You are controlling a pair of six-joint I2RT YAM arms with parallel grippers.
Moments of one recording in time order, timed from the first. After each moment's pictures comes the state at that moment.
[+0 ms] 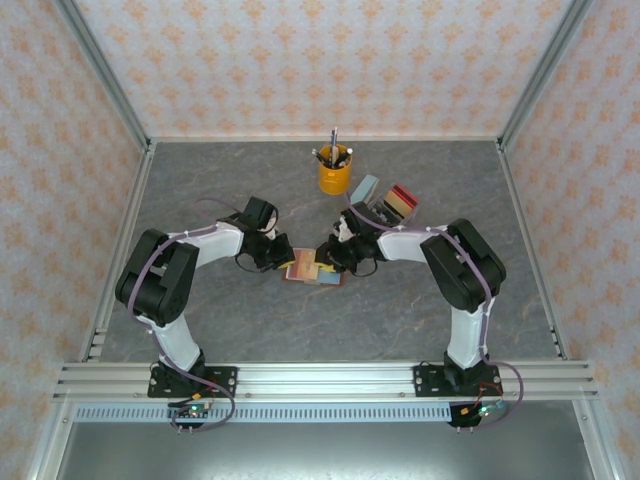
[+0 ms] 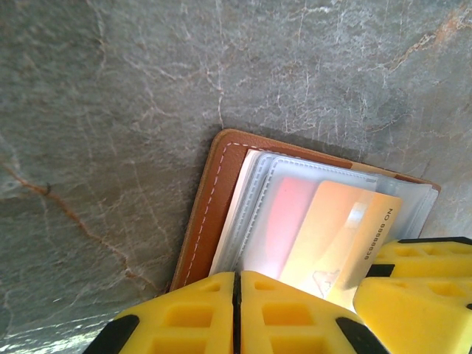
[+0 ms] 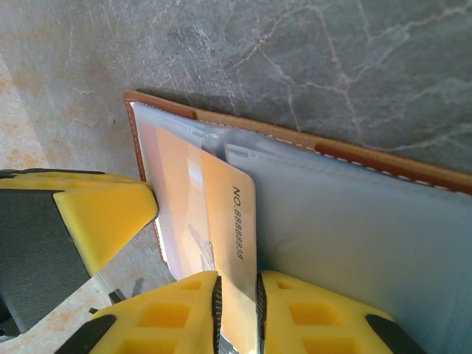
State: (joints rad) left arm -0.33 1.76 0.95 -0.38 0.44 -0.76; right arm 0.59 1.92 1.03 -0.09 -0.64 0.91
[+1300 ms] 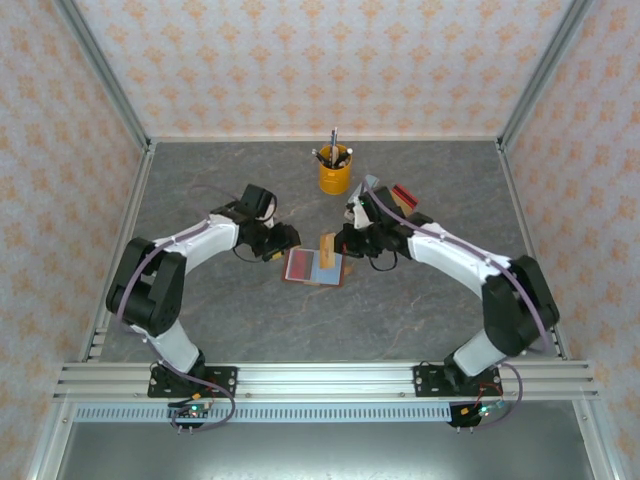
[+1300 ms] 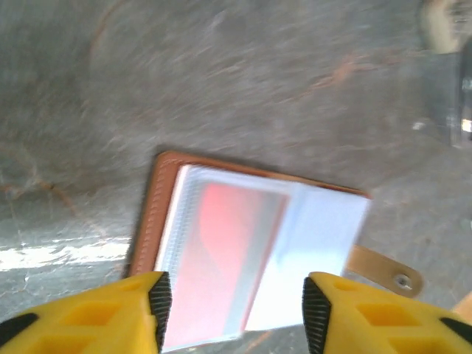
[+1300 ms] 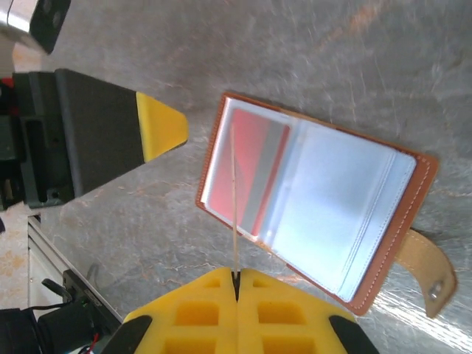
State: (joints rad) left arm -0.33 1.67 1.07 -0.50 0.39 -0.75; right arm 0.58 1.51 1.05 -0.44 -0.44 0.61
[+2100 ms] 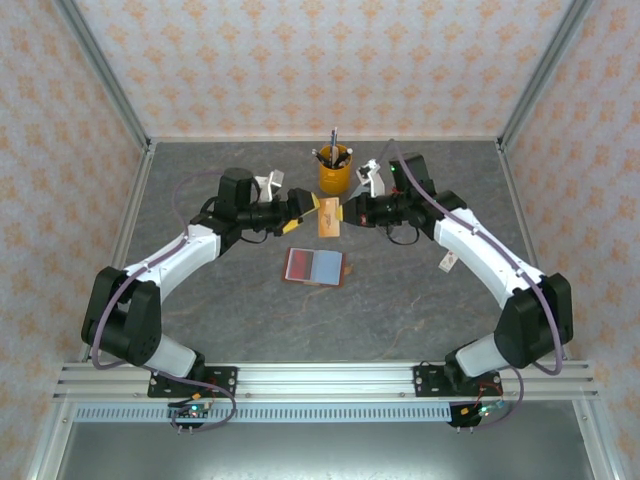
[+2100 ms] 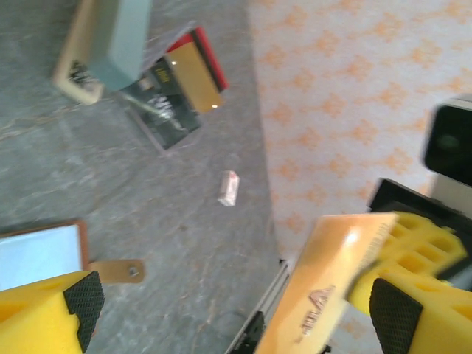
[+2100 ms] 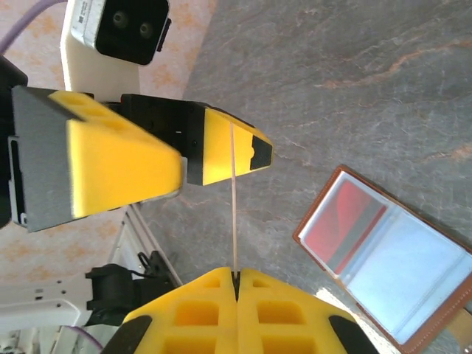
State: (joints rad) left arm -0.30 1.48 0.97 0.05 0.79 -0.94; right arm 0.42 1.46 1.22 -0.47 -0.77 0.47
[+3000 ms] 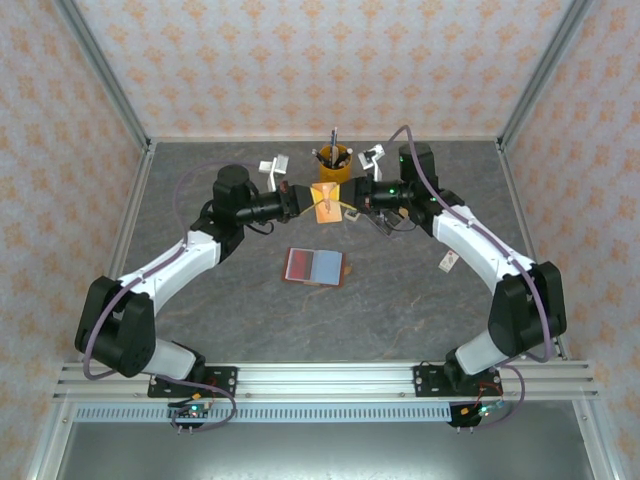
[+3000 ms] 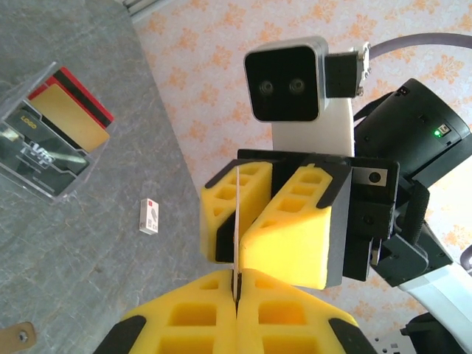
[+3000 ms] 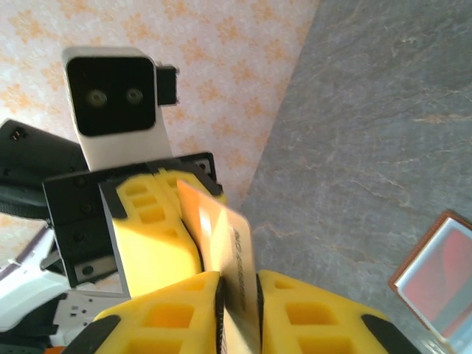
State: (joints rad) left arm -0.37 1.43 0.95 0.31 0.79 -1.02; right arm 0.37 1.52 1.17 -0.08 -0.99 0.79
